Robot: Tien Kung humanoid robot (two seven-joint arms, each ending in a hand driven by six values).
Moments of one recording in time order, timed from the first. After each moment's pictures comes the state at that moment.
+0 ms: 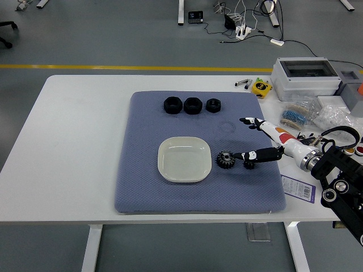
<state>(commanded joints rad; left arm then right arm) -0.16 0.03 -1.07 -0.18 0.57 0.22 0.09 0.49 -0.31 1.02 1.25 -1.77 0.10 -0.01</state>
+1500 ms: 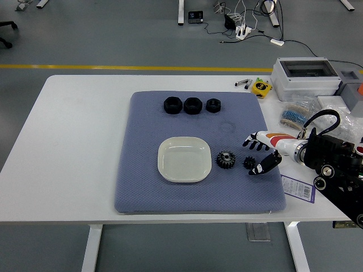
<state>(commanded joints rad) -0.16 0.03 -1.05 -0.18 0.55 0.22 0.09 0.69 -0.37 0.72 1.13 -1.78 0.21 -0.19</state>
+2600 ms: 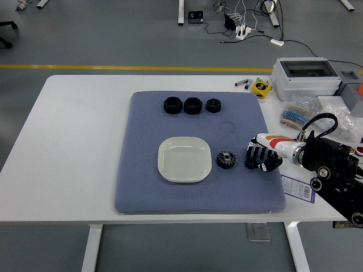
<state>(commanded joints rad) -0.16 0.03 -1.04 -0.18 0.54 0.22 0.09 0.71 -0.36 0.67 1.07 -1.75 0.18 -0.18</state>
